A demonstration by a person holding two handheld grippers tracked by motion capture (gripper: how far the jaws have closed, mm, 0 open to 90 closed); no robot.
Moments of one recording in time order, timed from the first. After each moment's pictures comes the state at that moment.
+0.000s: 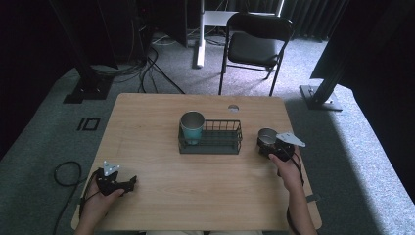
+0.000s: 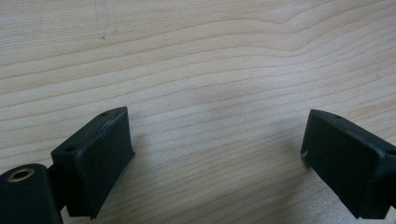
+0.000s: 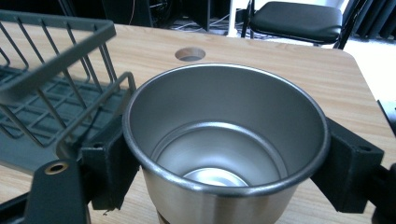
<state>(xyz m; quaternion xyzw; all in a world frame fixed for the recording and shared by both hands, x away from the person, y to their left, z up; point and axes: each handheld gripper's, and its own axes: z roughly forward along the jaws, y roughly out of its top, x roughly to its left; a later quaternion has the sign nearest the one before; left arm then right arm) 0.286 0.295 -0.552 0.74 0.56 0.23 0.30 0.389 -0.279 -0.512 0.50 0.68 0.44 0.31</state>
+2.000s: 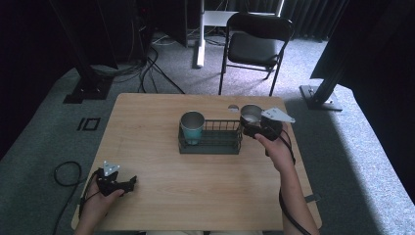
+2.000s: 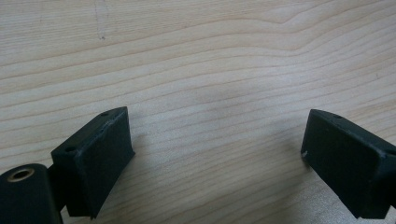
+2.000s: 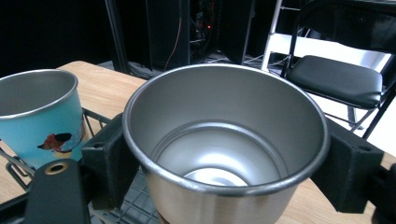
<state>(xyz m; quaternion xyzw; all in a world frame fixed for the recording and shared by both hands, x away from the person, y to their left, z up) 0.286 0.295 -0.552 0.74 0.56 0.23 0.30 0.402 -0.213 -0.412 0.42 0.70 0.49 0.31</state>
